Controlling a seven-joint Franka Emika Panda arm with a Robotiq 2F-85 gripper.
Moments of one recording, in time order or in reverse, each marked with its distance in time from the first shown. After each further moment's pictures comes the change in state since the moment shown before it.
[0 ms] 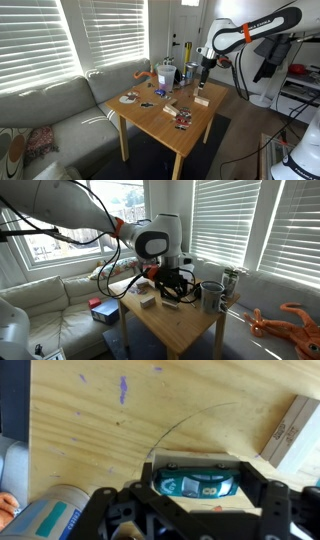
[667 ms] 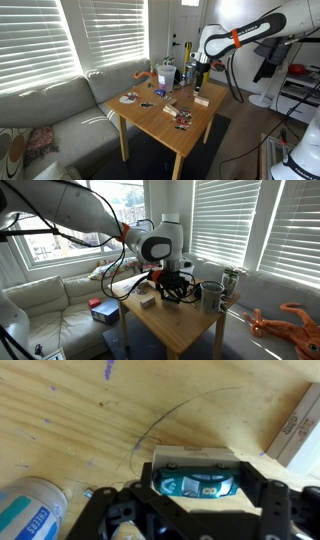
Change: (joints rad) arm 0.011 0.093 0.026 0.050 0.005 0.000 -0.027
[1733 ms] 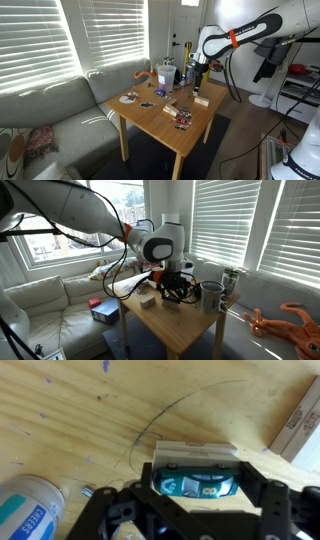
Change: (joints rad) arm -0.004 0.023 0.002 0.018 0.020 0.000 -0.012
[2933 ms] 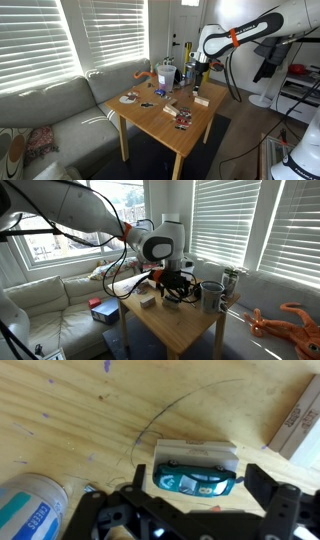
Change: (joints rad) arm -0.004 -0.011 0.000 -0.001 0.005 -0.001 0.000
